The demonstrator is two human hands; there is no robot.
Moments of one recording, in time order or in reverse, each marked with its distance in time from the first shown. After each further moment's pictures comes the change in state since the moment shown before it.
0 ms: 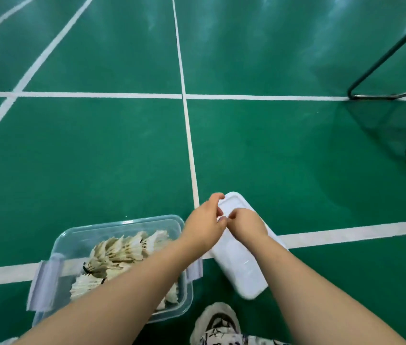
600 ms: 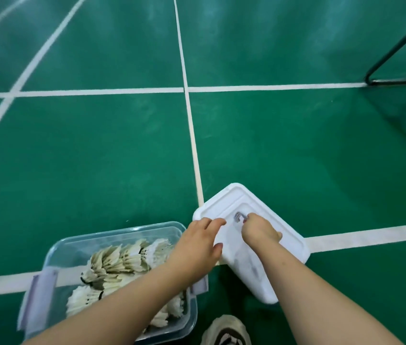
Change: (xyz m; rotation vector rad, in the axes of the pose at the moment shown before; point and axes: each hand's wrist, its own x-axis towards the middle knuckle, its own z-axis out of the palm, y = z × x) left_hand -0.002 -0.040 0.011 0.328 -0.138 0.097; right_hand 0.051 0.023 0.023 -0.002 -0.059 0.296
